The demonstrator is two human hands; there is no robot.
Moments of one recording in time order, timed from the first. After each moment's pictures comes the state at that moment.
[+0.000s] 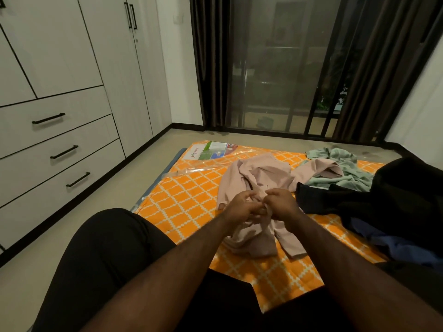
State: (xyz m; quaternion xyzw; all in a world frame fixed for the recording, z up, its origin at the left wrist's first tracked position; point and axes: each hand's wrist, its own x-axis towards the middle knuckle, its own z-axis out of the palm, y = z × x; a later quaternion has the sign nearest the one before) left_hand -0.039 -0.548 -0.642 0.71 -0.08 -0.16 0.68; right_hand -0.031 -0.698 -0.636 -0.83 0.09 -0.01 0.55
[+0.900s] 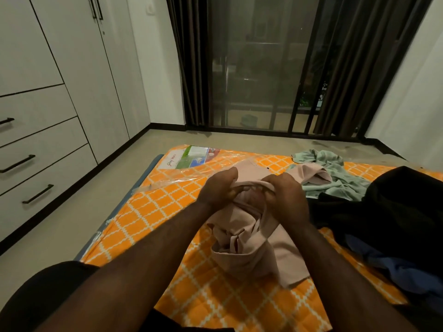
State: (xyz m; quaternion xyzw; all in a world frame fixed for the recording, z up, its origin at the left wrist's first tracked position) left_hand 0.102 -0.542 -0.627 0.87 -0.30 0.24 0.30; right_hand 0.018 -0.731 -0.598 -0.92 -0.03 -0.29 0.25
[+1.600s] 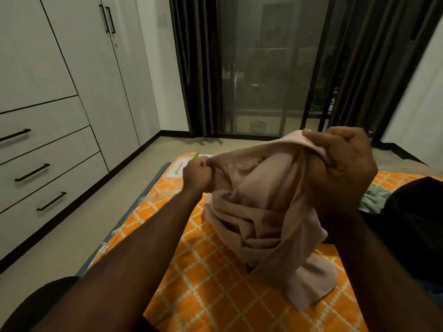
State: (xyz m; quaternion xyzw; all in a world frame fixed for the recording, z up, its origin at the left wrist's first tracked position) left_hand 0.140 -0.502 -0.584 0.84 0.04 0.20 0.51; right_hand -0.013 -0.739 -0.498 -0.71 -0.14 -0.62 0.29
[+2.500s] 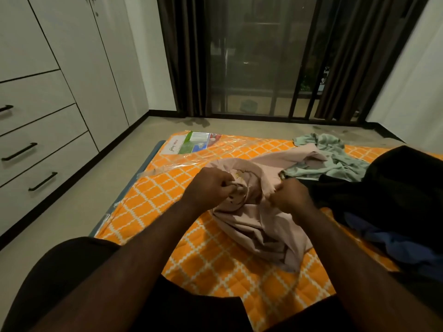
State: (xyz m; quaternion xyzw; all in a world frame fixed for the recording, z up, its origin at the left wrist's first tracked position) left_hand 0.021 -0.503 -0.599 0.91 -0.26 0.15 0.27; right_hand -0.007 -0.728 -0.611 -0.91 0.19 -0.03 0.37
